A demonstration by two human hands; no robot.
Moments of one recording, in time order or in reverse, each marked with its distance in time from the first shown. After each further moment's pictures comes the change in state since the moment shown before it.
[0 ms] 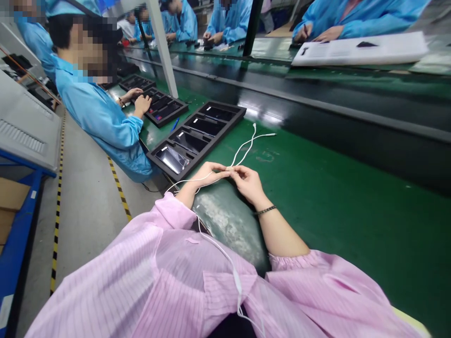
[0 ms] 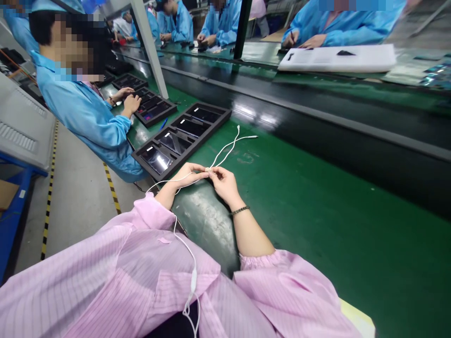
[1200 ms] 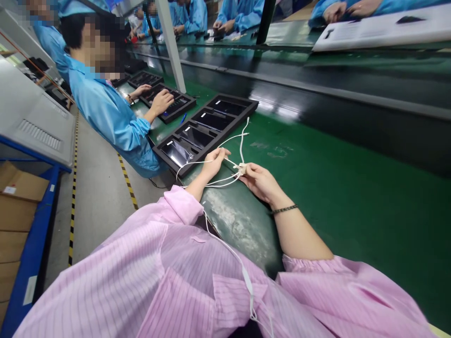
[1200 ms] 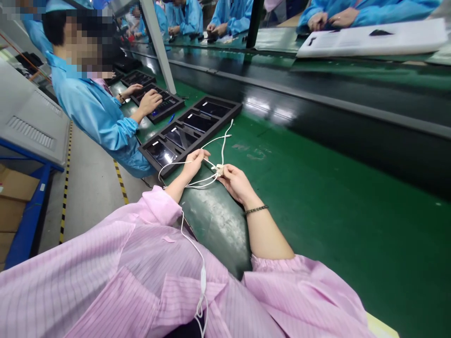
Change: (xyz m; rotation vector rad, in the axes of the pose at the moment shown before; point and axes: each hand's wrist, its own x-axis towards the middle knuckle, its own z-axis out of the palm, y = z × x) left_hand 0.026 -0.024 -0.002 -0.048 0.366 0.173; right_hand -0.001 0.003 -0.003 0.338 -0.165 0.192
